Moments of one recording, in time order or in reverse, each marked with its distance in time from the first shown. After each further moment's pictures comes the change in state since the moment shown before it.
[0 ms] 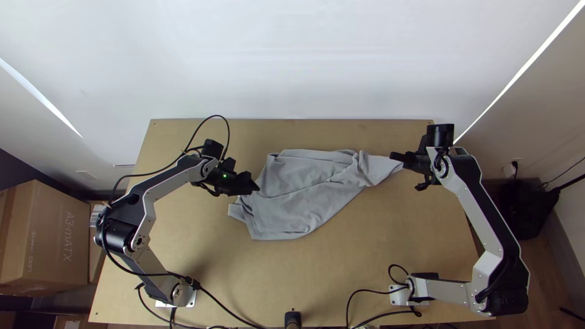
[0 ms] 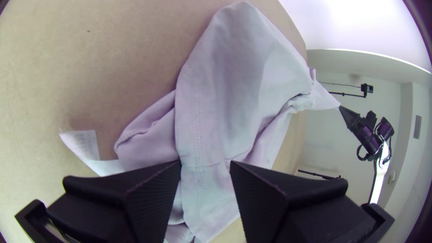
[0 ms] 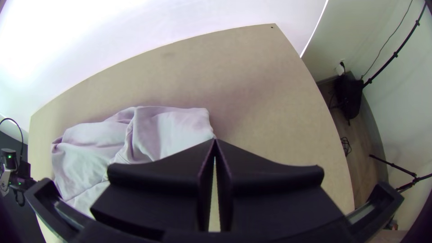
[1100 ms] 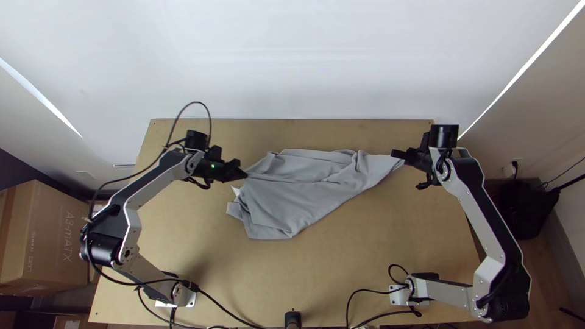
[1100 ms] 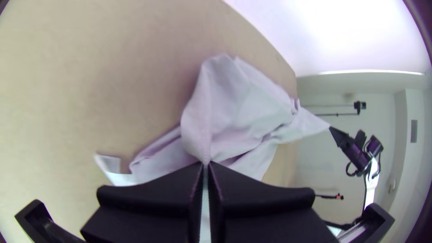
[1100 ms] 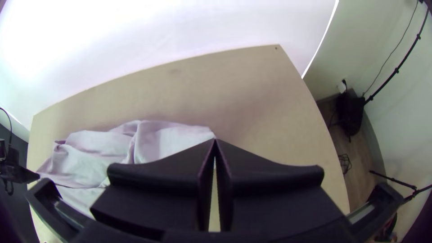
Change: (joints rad) left arm 0.088 -0.118 0.022 0.048 -0.054 -0.057; right arm -0.003 -0.039 -0.016 0.097 0.000 -0.058
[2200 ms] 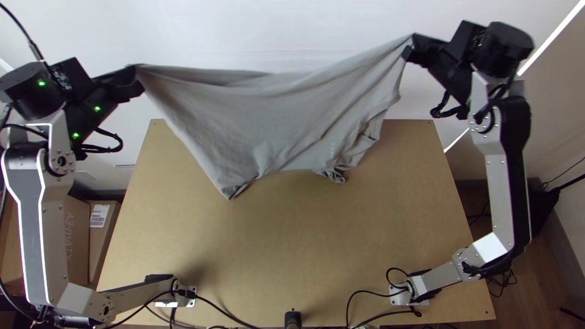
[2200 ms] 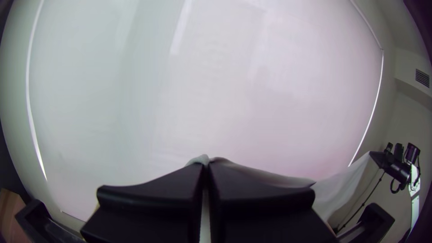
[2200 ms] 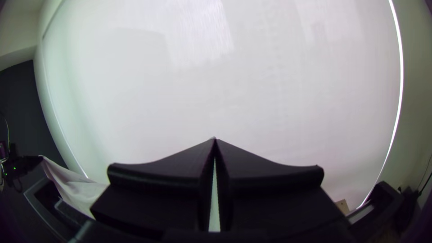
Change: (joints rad) left arm 0.193 -0.384 0.725 -0.137 -0.533 0.193; right arm 0.166 0.272 1.023 0.021 -0.159 0.042
